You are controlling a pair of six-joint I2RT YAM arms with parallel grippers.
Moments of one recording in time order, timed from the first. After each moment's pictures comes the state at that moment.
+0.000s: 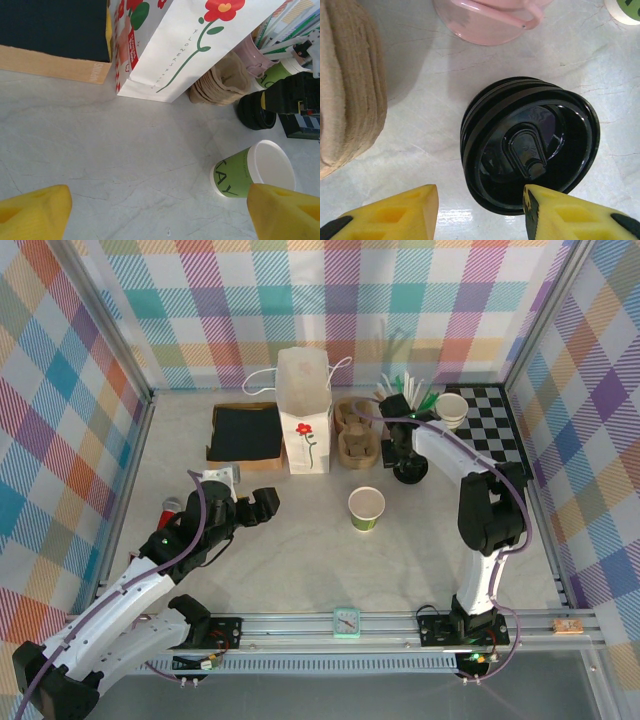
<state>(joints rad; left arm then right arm) -0.60 0.78 0.70 -0.45 -0.12 -0.65 0.37 1.89 1.53 -0.89 0.22 0.28</state>
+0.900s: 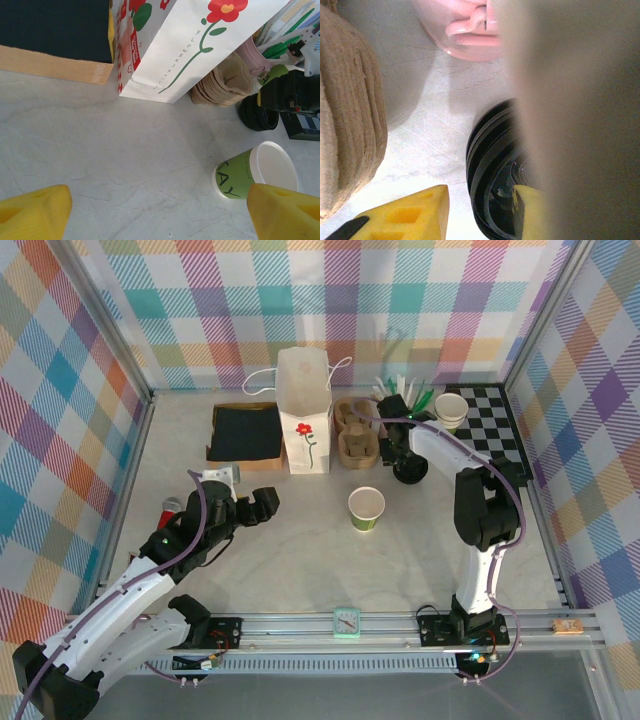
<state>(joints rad) -0.60 0.78 0.70 -0.45 -0.13 -0.65 0.37 1.94 1.53 -0.83 0.23 0.31</state>
